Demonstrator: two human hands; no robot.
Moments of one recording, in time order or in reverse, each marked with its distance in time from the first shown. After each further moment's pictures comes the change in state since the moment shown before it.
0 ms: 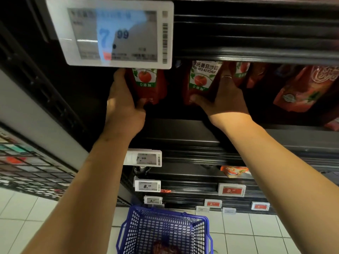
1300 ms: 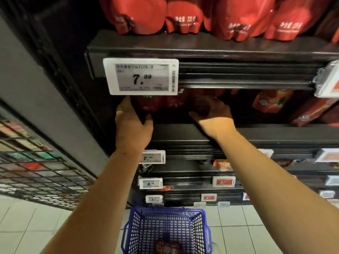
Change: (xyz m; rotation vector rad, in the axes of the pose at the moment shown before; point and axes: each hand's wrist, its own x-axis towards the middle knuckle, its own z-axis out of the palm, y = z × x) left_hand -0.032 0.019 -0.012 0.123 0.039 -0.020; right_hand -0.020 0.003 -0.002 -0.087 -0.025 -0.013
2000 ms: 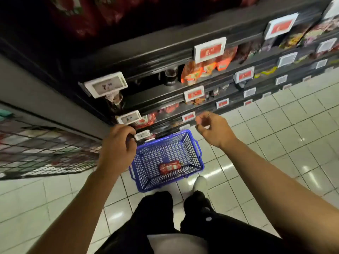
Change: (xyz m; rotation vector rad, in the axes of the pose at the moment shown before) left_hand -0.167 -0.122 -0.031 0.190 -0.640 0.444; right_hand -0.280 0.083 0.012 0.126 -0.180 0.569
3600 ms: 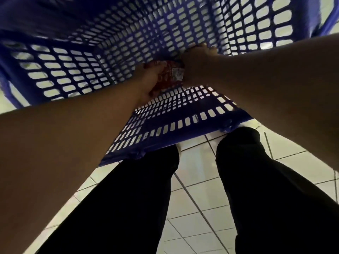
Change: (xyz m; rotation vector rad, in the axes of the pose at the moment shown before) left_hand -0.088 -0.295 0.675 -0.675 -0.628 -1.350; right_hand 0.166 0.483 0.508 -0.418 -0.723 0.036
